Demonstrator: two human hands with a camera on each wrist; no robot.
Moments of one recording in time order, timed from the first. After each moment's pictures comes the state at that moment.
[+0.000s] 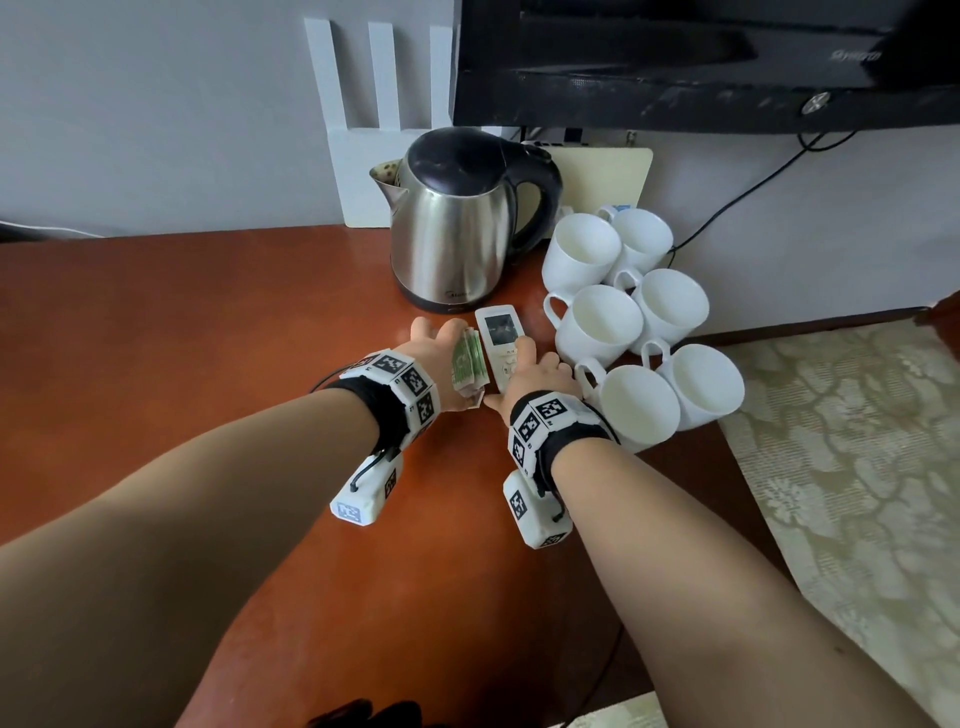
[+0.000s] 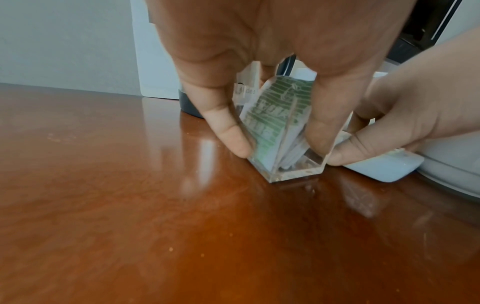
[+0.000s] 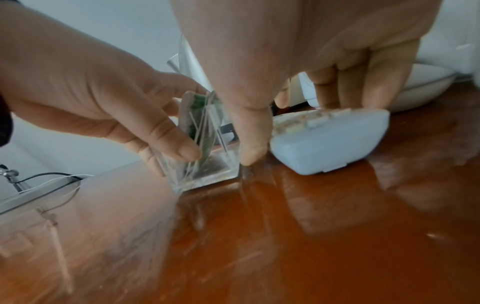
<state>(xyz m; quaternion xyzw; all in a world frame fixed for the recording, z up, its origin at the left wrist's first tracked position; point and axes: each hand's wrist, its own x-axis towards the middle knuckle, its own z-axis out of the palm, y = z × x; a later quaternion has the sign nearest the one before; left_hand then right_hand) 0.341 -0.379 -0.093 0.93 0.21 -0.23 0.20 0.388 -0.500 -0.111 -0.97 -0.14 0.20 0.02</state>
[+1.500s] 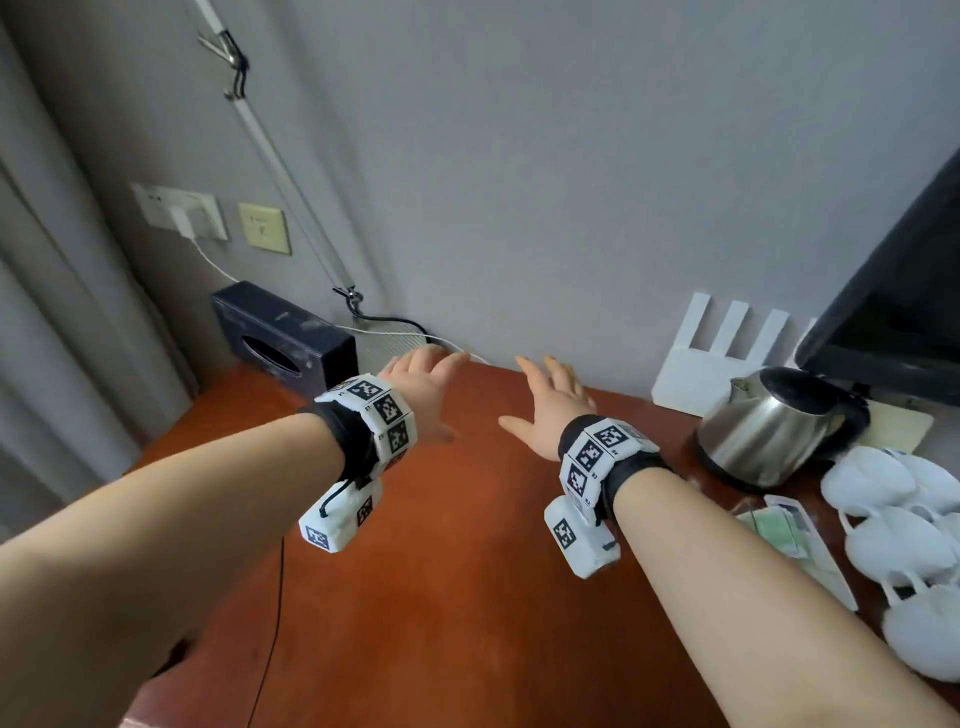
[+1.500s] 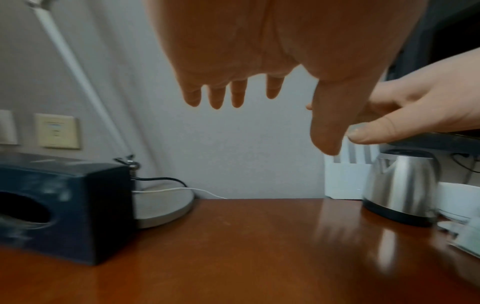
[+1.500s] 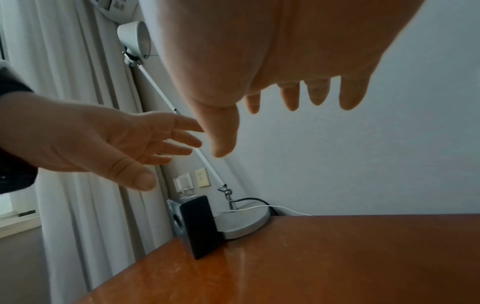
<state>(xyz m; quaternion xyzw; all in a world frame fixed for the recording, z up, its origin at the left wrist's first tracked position) 0.003 -0.104 0.042 0.94 0.33 -0.01 0.09 0.137 -0.224 0.042 -0.87 -0.46 0.14 0.09</state>
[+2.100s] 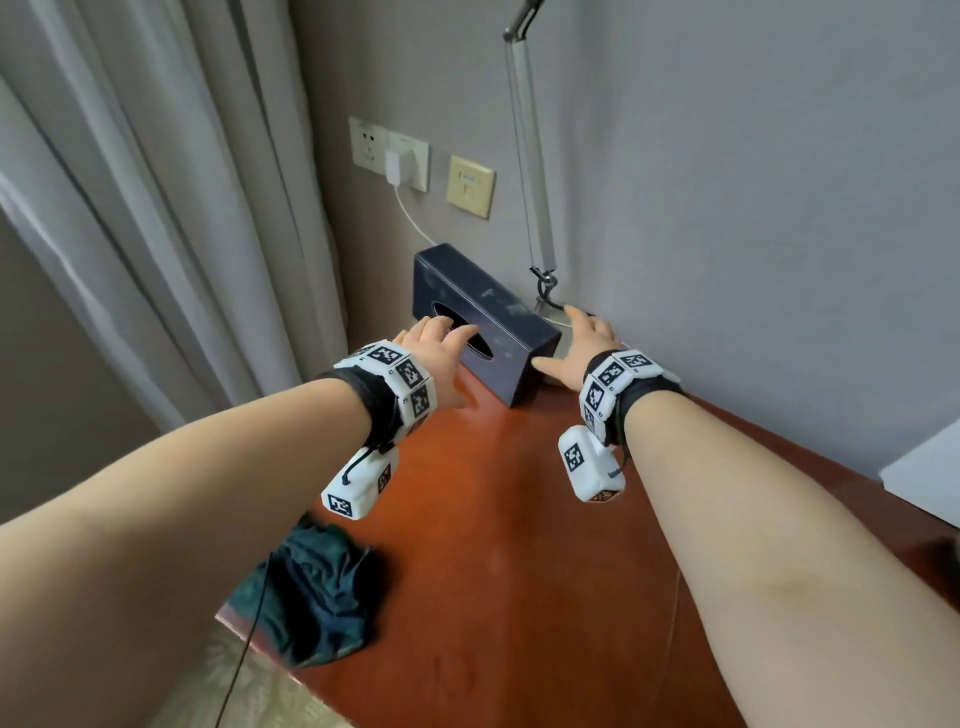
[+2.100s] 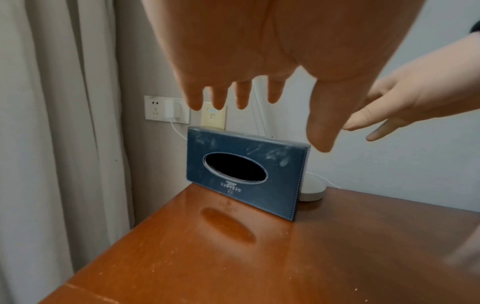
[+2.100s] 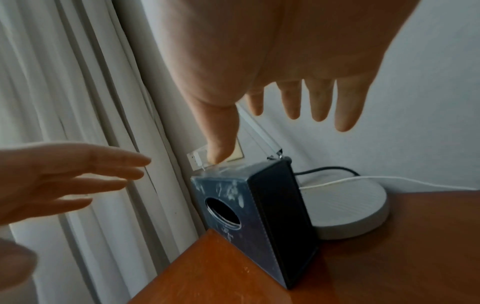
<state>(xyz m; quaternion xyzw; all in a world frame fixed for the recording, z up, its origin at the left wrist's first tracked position) -0.156 0.062 0.014 0.88 0.46 -0.03 0.14 0.030 0.015 0.018 -0.85 -0.48 0.17 0.10</state>
